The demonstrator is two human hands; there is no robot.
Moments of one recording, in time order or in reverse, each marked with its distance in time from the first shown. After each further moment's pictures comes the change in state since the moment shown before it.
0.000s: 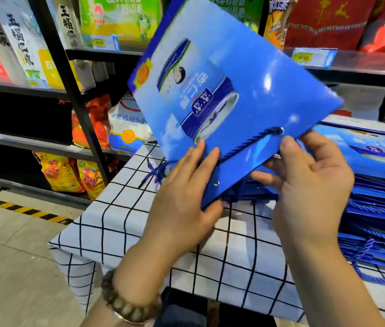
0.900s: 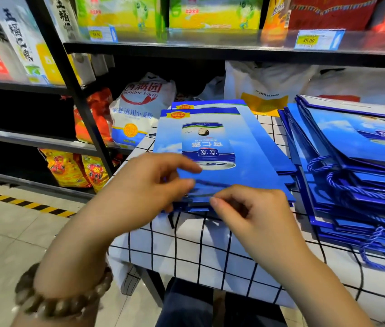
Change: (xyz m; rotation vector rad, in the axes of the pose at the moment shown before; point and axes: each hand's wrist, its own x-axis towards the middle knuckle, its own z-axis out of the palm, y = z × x) left_hand 0.014 -0.003 -0.070 -0.274 -0.427 -0.336; right_hand -0.028 0.033 -0.022 -0.962 -0.608 -0.126
